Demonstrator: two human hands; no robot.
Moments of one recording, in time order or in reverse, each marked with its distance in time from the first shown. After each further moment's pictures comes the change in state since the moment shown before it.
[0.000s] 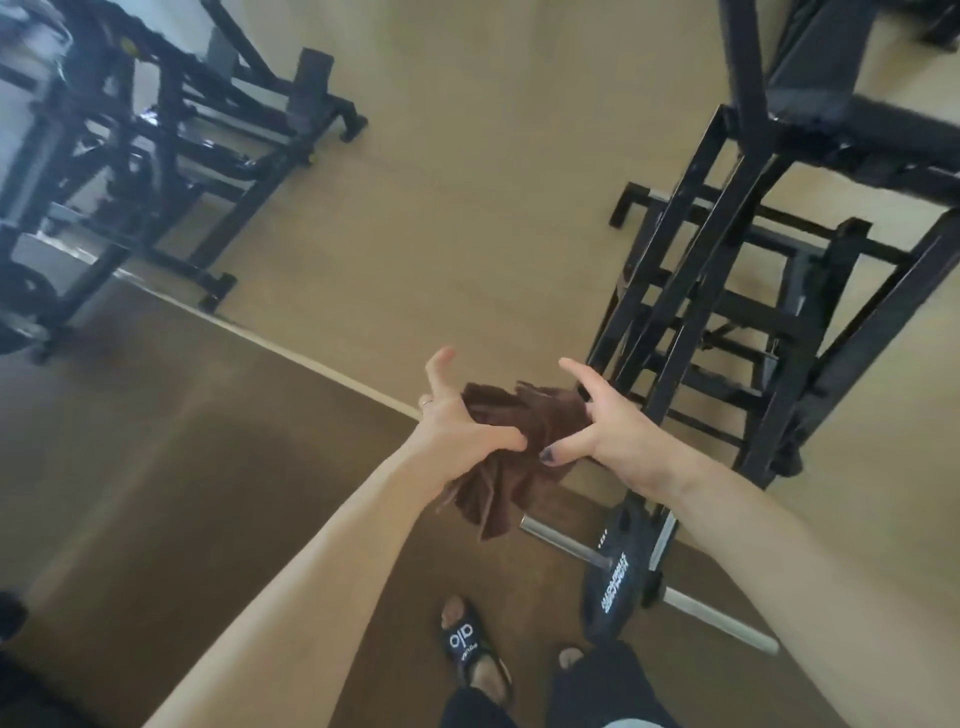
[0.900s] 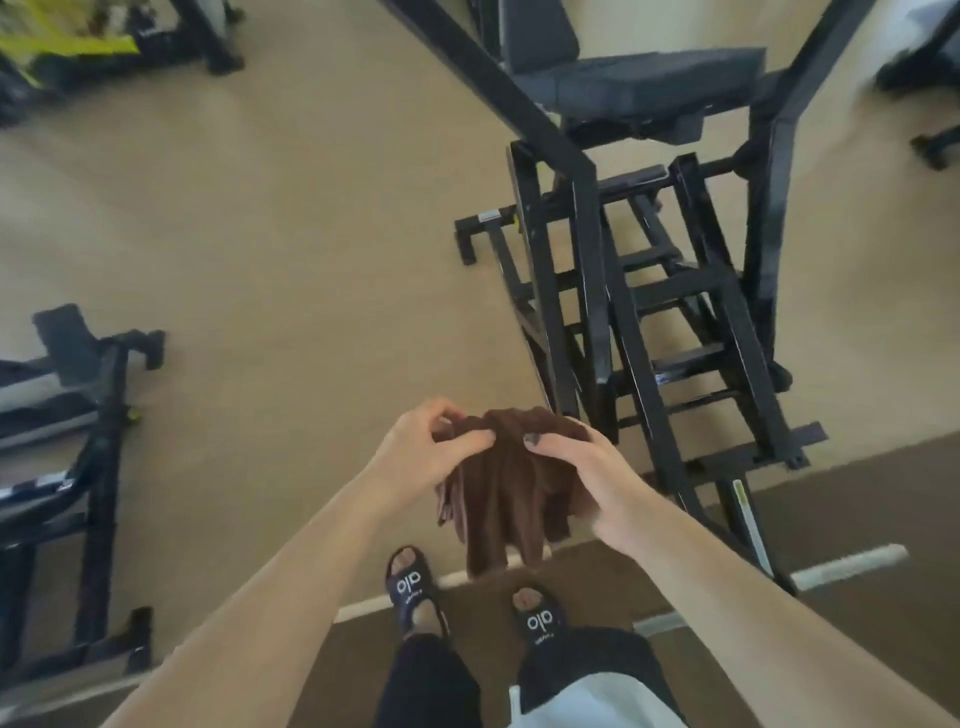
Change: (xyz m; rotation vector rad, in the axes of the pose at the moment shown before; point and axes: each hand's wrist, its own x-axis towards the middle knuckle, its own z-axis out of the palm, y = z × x) left_hand 0.299 0.234 -0.039 0.736 -0.422 0.248; right_hand 0.187 -0.115 -0.074 1.065 0.535 -0.062
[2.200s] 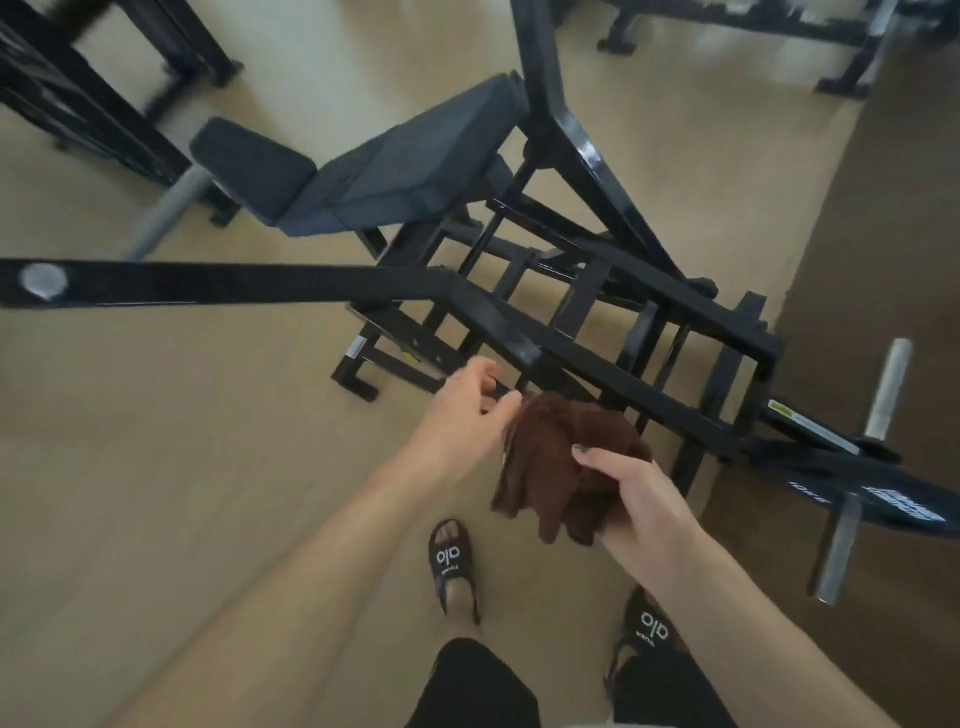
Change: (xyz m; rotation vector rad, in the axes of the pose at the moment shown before) left_hand 0.292 0.177 -0.029 0.627 -0.465 0.564; right_hand 0.161 -0.095 0.040 0.981 0.687 -0.276
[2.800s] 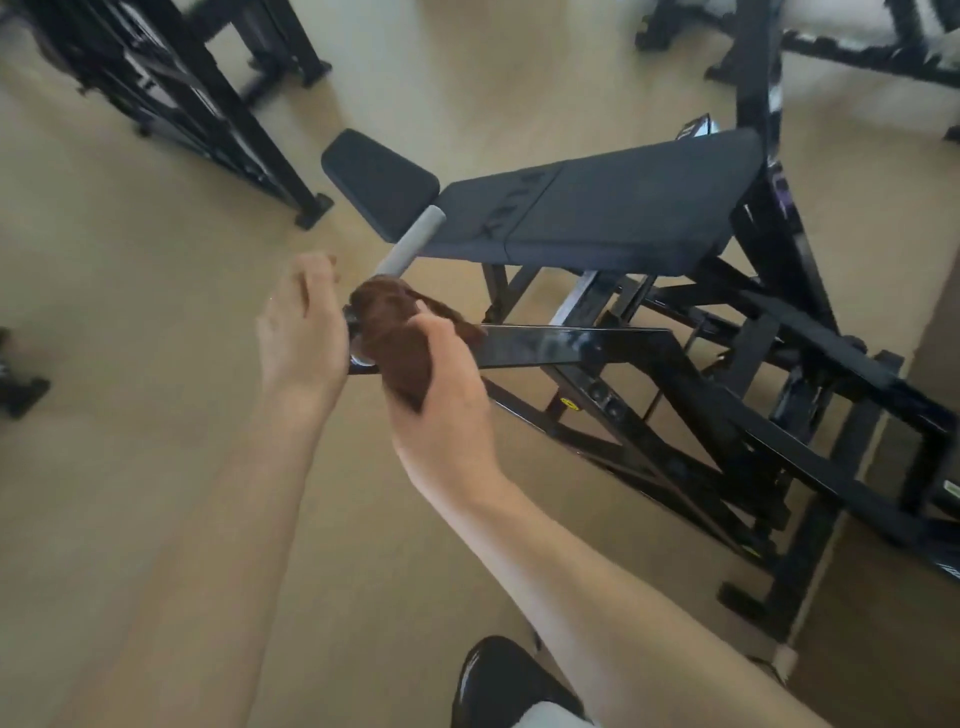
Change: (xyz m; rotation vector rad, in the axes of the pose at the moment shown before) left_hand 0.034 -0.164 -0.395 -0.095 0.755 -0.080; right_hand 0.019 0.137 0.462 -0.689 -0.273 -1.072
